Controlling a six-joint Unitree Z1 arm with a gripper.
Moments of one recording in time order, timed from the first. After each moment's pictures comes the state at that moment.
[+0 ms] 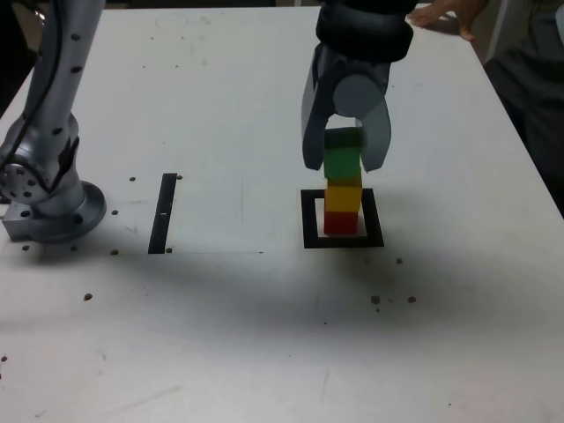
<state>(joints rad) -0.06 2.08 -1.90 1.58 -0.06 -0.01</state>
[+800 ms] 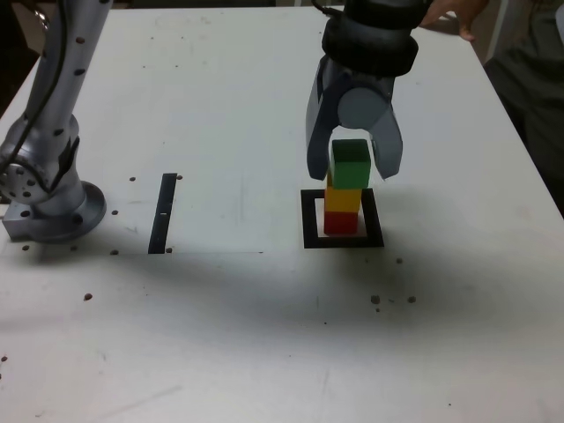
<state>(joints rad) -0.07 2.11 -1.89 1.57 -0.07 -0.01</state>
